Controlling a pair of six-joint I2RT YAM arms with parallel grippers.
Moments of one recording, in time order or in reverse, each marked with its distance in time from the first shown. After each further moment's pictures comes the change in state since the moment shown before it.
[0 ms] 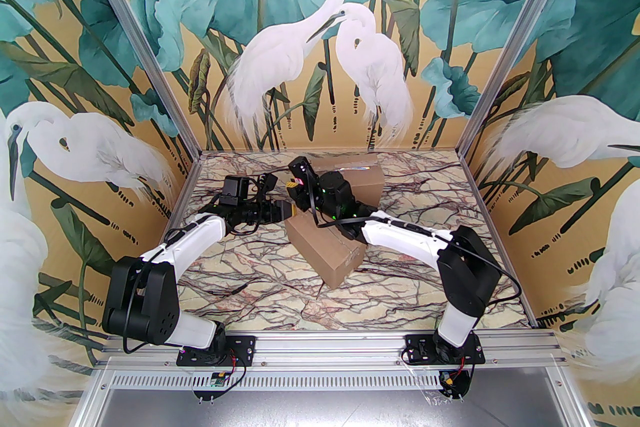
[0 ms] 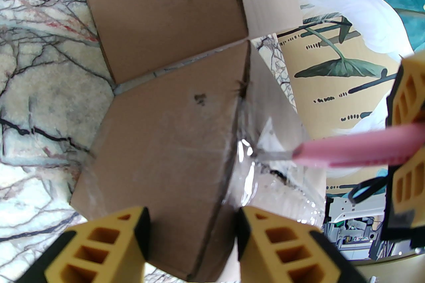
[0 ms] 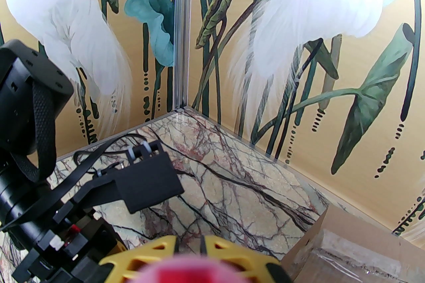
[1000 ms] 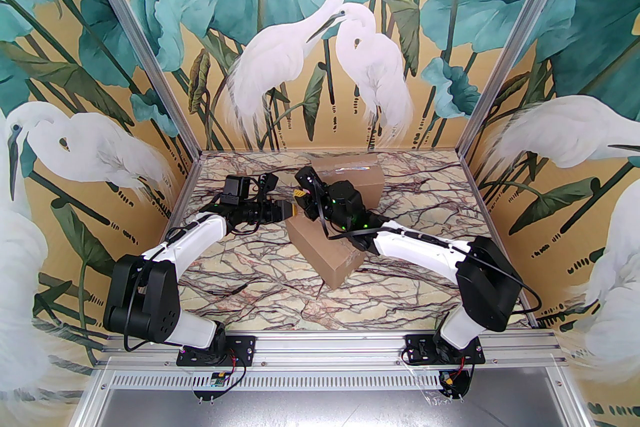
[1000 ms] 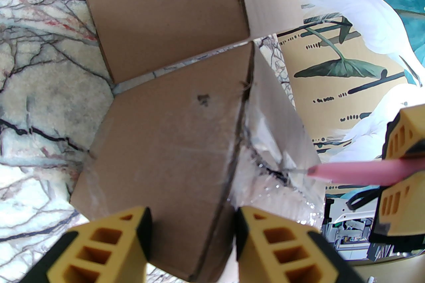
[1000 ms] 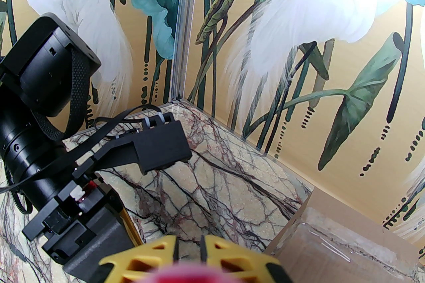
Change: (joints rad) left arm -0.004 0.012 0.007 -0.003 0.000 -0.003; right arm 0.005 -0.116 -0.143 0.018 0.016 -0.059
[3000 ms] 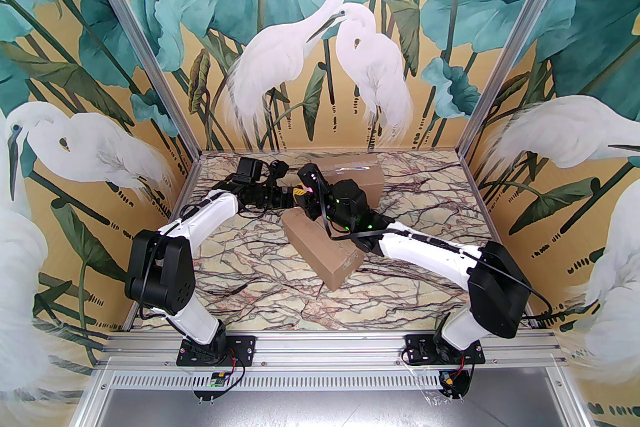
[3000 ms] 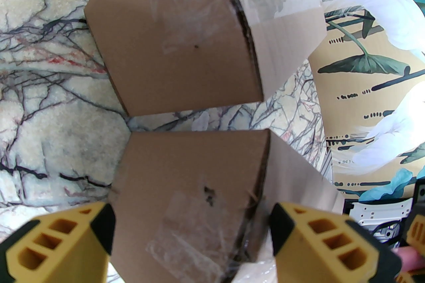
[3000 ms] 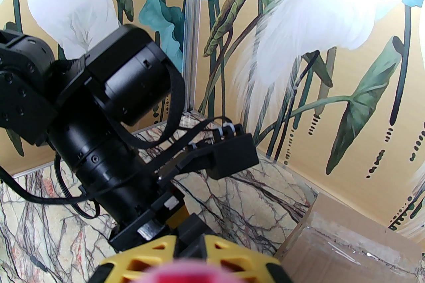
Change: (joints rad) left arm -0.051 0.179 0.274 -0.173 -0.094 0.114; right arm 0.015 -0.051 0.008 -0.011 -0.026 0.058
